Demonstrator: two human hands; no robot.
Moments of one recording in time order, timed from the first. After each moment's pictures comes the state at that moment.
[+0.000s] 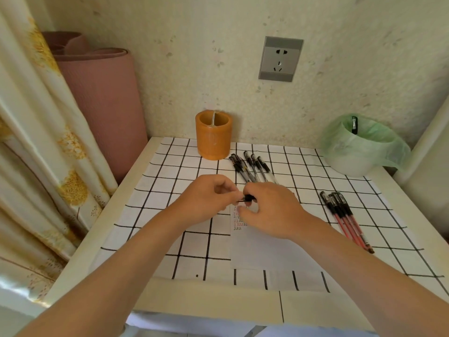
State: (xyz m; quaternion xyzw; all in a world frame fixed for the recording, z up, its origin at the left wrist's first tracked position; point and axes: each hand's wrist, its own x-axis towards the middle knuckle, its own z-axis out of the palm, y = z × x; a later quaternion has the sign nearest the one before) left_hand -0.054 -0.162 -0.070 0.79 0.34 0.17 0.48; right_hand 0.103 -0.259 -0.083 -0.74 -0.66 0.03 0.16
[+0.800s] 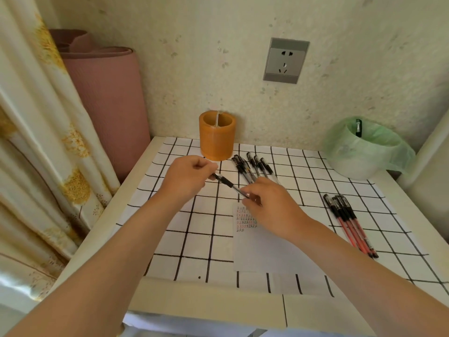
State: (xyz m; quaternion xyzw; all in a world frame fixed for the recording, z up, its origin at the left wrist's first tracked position) left_hand -0.060 -0.127 -0.060 0.71 0.48 0.29 0.44; right_hand 0.105 -0.249 -0.094 -0.72 -0.64 0.09 0.26
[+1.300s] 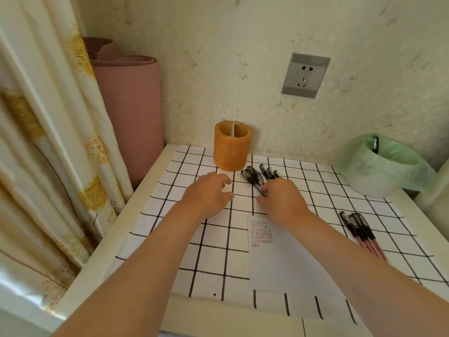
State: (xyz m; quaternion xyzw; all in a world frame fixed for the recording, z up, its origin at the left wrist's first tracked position) left_hand -0.055 -0.098 -0.093 0.87 0.42 0.13 0.22; right_hand 0.116 -0.187 -0.096 -0.84 -0.52 0.04 0.14
